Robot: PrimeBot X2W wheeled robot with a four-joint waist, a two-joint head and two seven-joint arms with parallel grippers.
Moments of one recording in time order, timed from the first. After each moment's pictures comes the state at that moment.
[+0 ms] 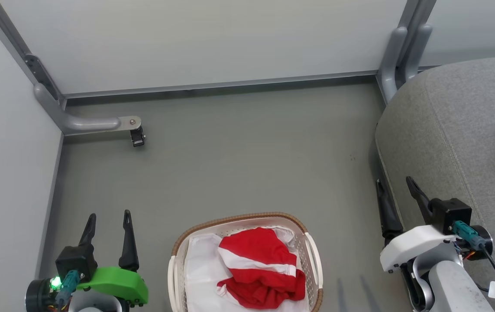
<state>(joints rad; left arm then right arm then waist) -0.10 0.05 -0.01 0.39 -0.14 -0.03 -0.26 -0.23 -0.05 0.02 0.43 0.18 0.13 -0.26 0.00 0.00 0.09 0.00</state>
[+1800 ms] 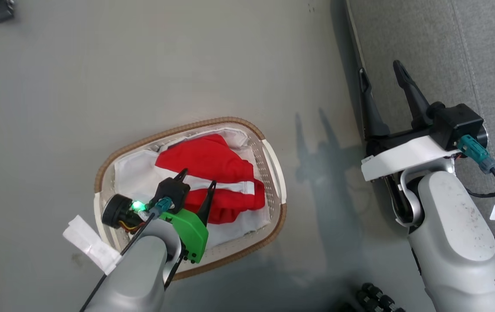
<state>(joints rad) -0.56 0.05 -0.51 0.91 -0.19 -0.13 -0.26 -0.52 -0.05 0.11 0.29 0.21 0.13 -0.26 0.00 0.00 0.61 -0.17</state>
